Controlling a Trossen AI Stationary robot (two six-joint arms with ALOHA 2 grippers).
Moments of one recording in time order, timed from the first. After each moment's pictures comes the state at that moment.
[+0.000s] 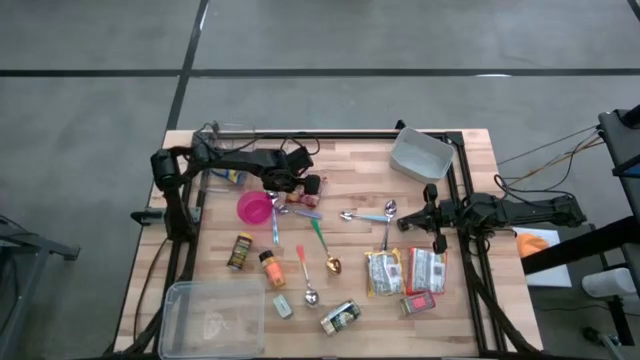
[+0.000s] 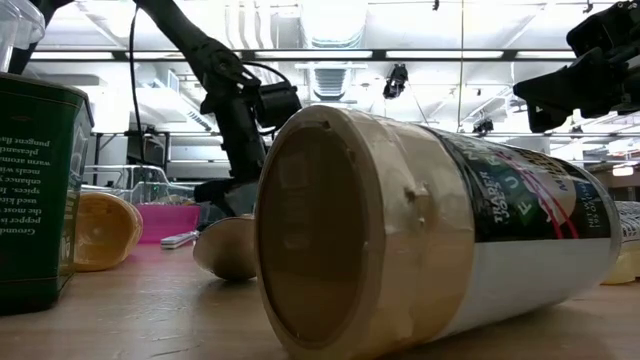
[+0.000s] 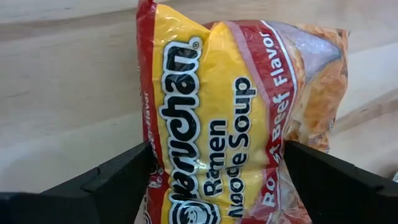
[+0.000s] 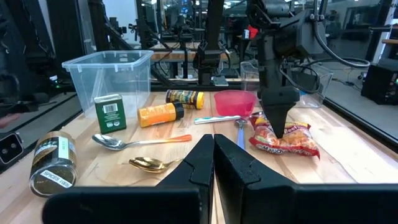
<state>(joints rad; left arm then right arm) 0.41 1.86 1.11 -0.46 0.04 -0.96 0.10 0.06 0.01 0.01 0.05 0.05</state>
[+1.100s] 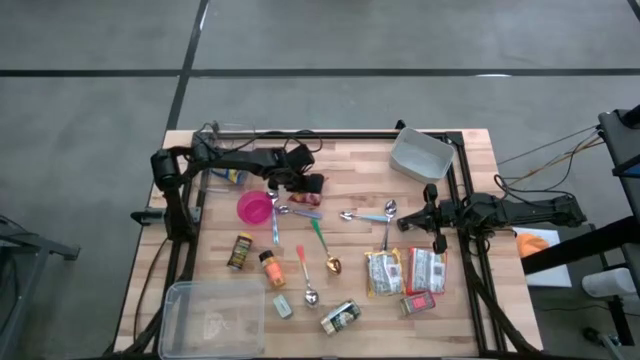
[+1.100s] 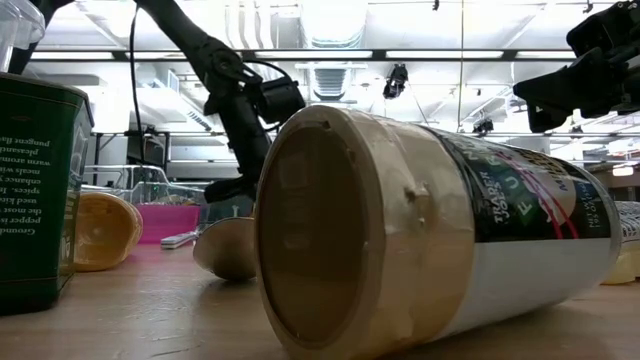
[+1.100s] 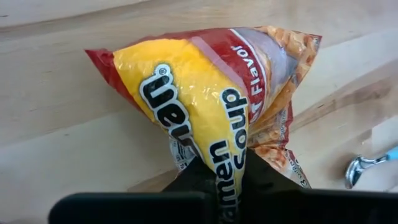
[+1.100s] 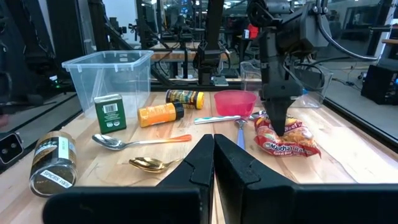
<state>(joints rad) 0.41 1.86 1.12 -0.41 0.11 -0.94 0.10 0.06 0.01 0.01 0.05 0.05</state>
